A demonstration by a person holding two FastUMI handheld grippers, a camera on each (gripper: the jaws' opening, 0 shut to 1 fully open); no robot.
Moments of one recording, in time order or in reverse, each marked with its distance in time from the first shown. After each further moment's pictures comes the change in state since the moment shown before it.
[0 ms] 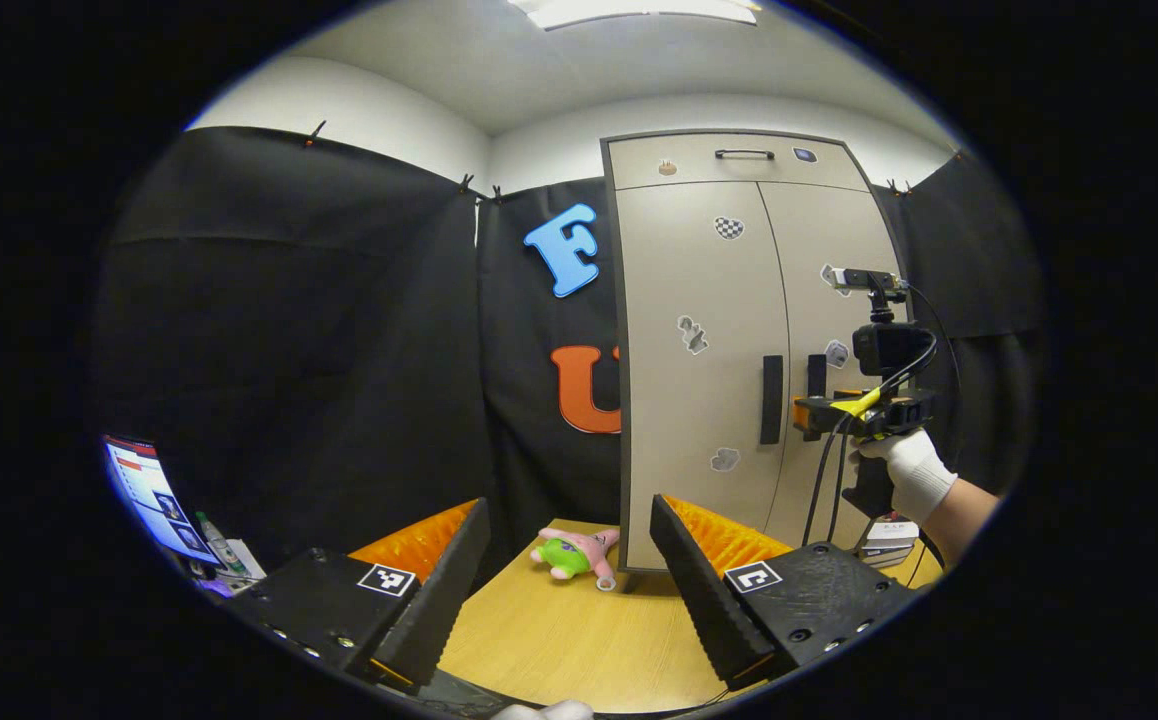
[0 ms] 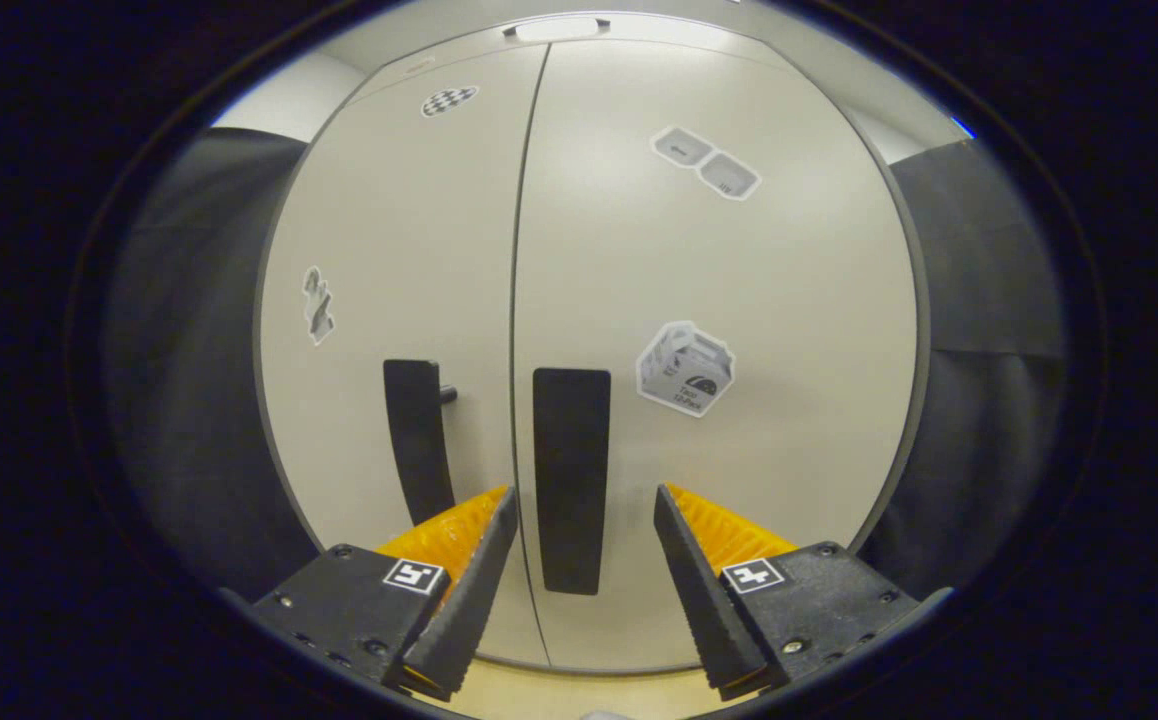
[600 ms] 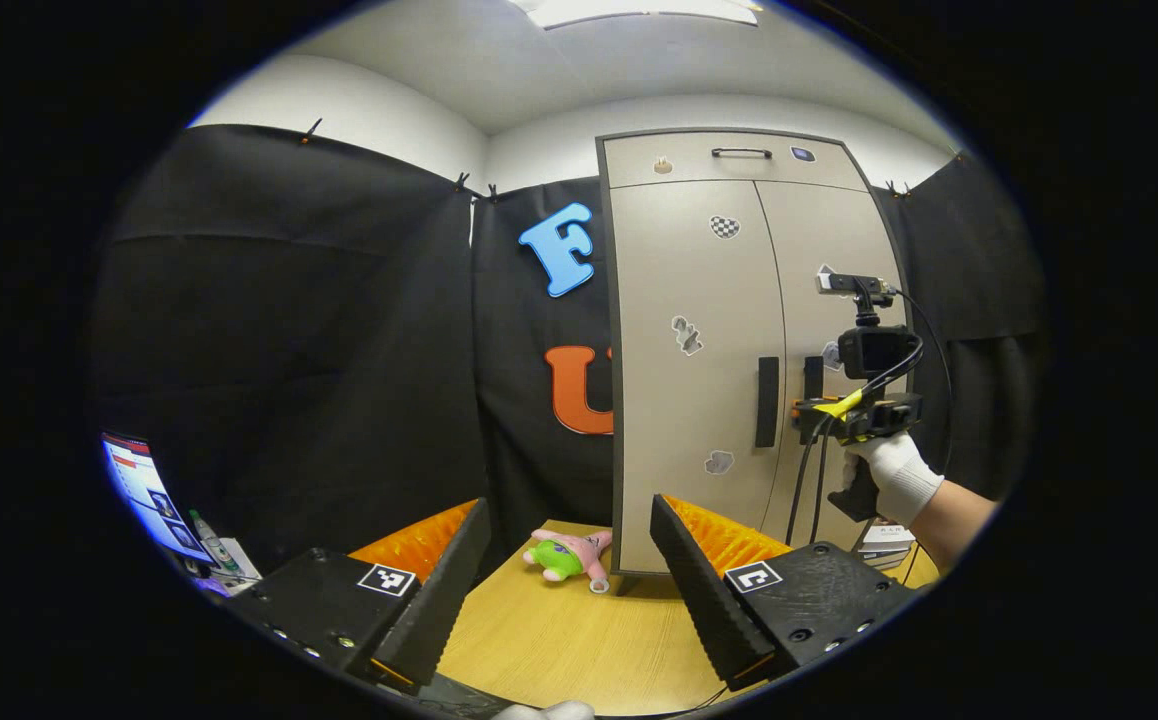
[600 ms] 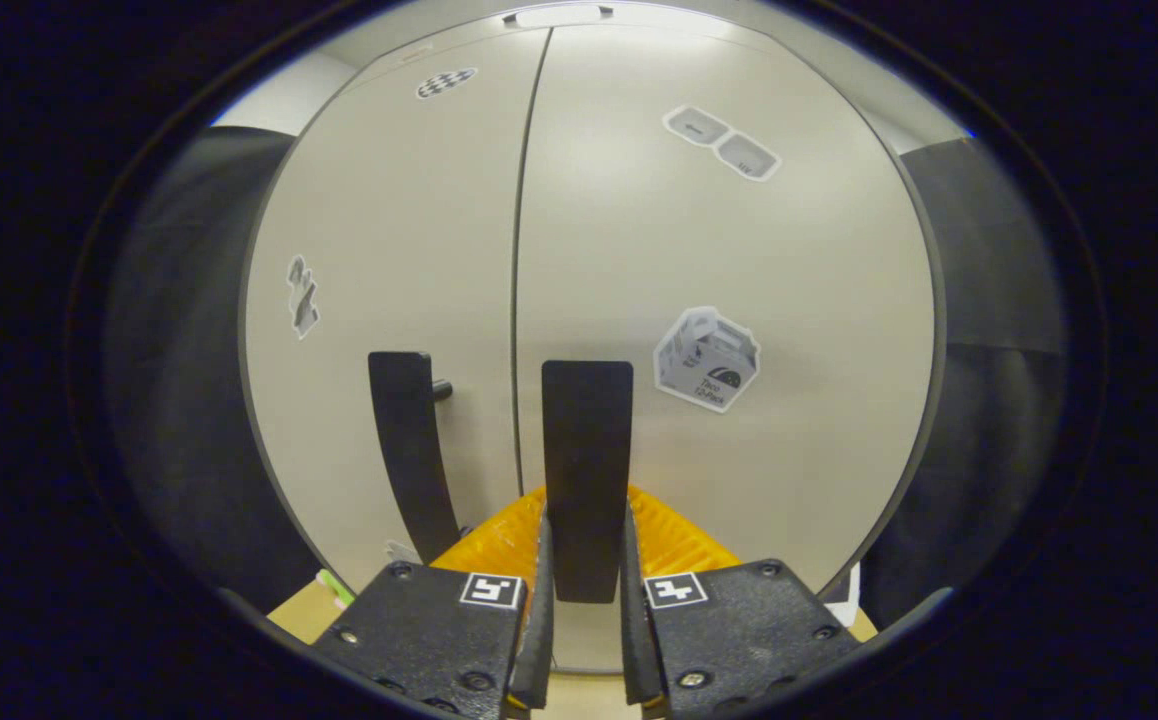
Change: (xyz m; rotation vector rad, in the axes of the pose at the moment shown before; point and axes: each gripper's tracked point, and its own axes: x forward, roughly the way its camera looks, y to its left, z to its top) left arm 0.005 -0.012 0.003 -0.012 -0.006 -0.033; right arm 0.005 0.004 -0.004 -0.007 0.007 -0.005
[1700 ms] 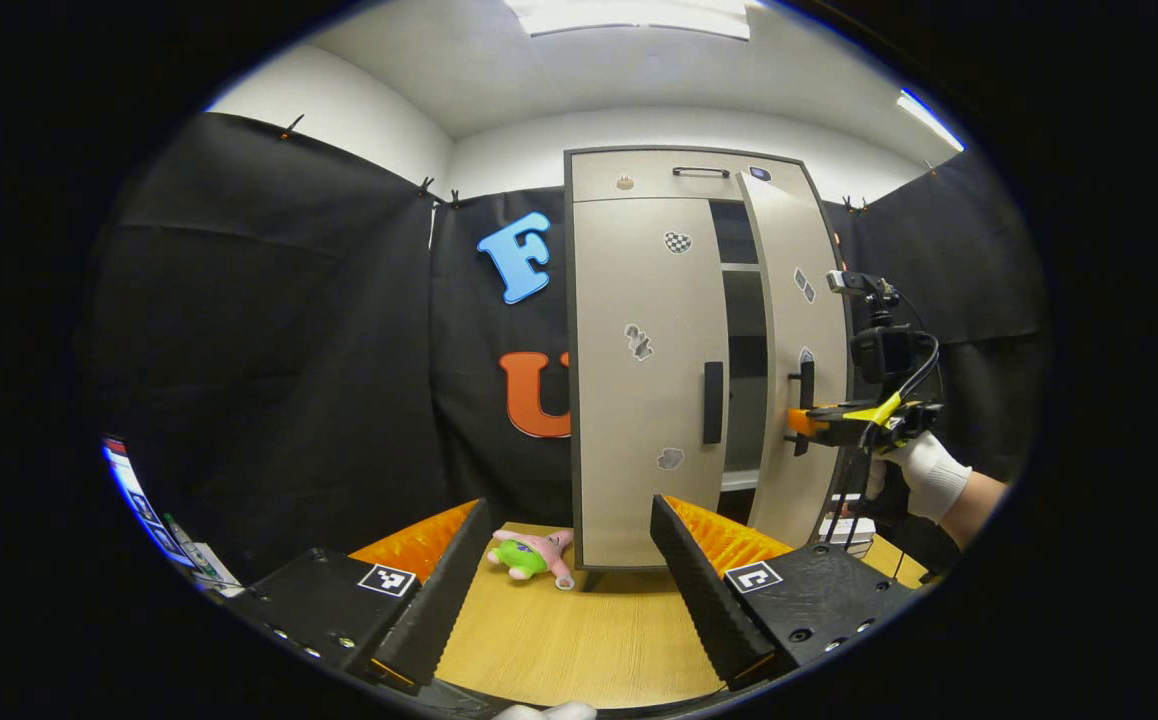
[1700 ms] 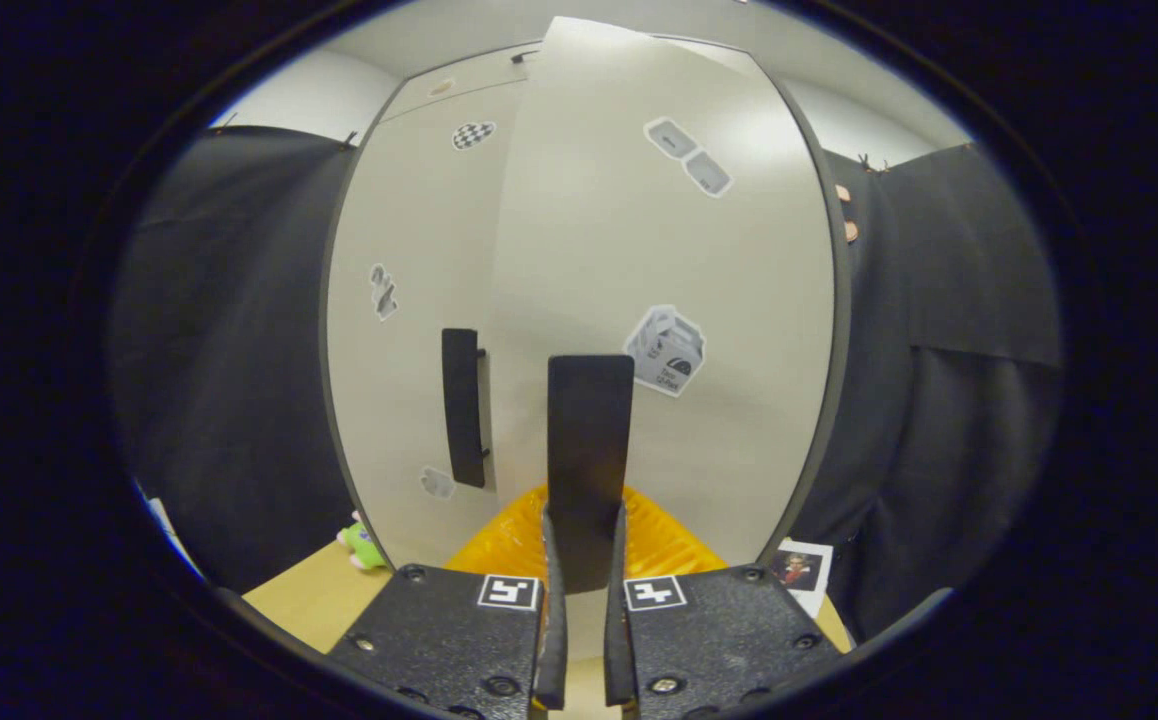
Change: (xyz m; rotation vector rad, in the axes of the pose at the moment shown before) left arm 0.008 0.011 0.002 0.002 -0.032 -0.171; right arm -0.118 -0.038 -0.022 -0.035 0.024 0.064
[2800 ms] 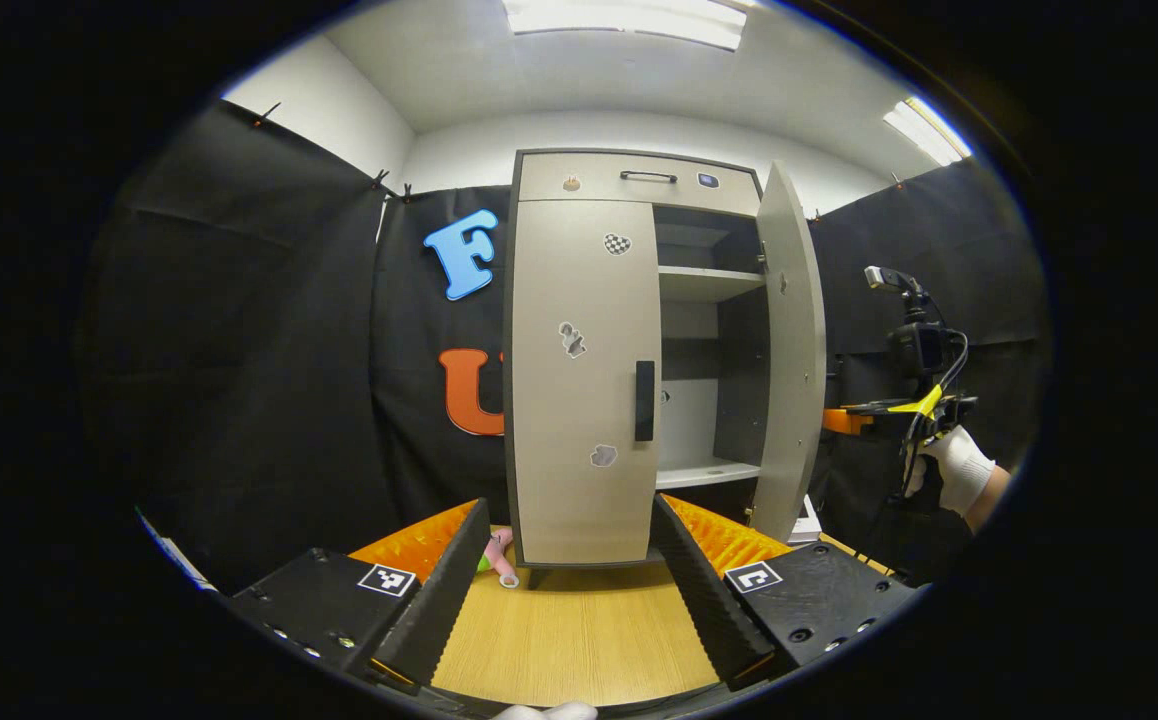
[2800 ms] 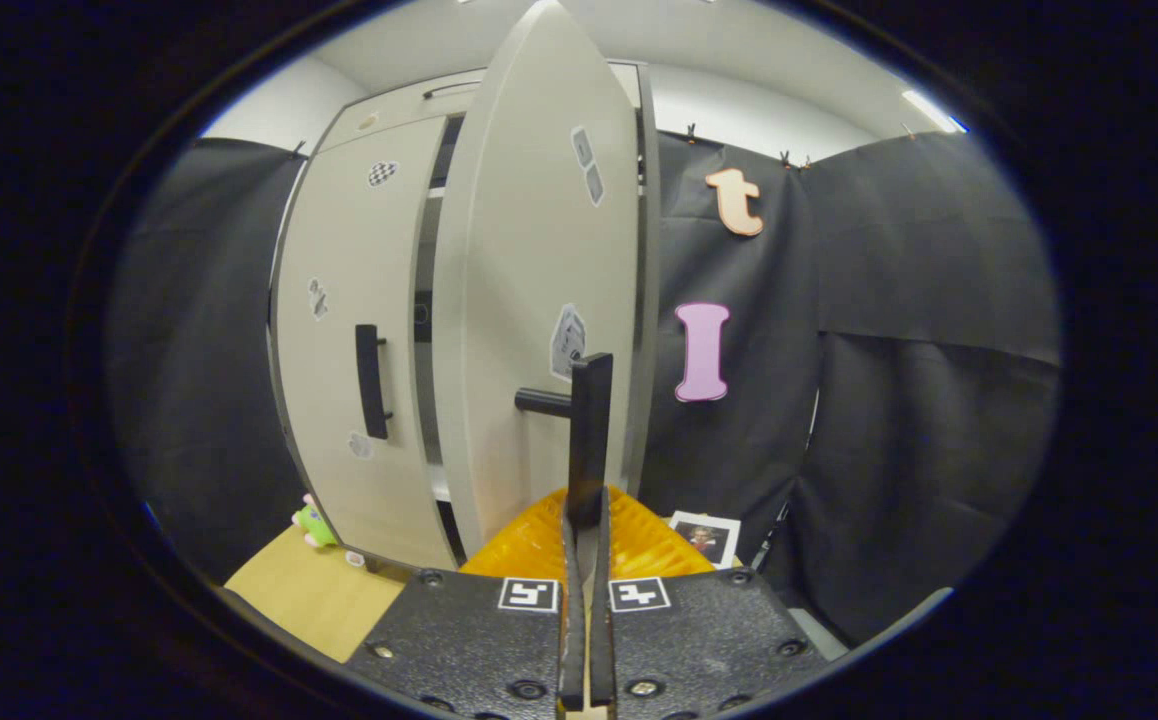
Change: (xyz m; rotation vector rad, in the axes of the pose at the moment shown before) left arm 0.034 0.003 0.000 -0.014 -0.022 -0.185; right arm -0.096 -0.114 -0.017 0.034 0.018 -0.197
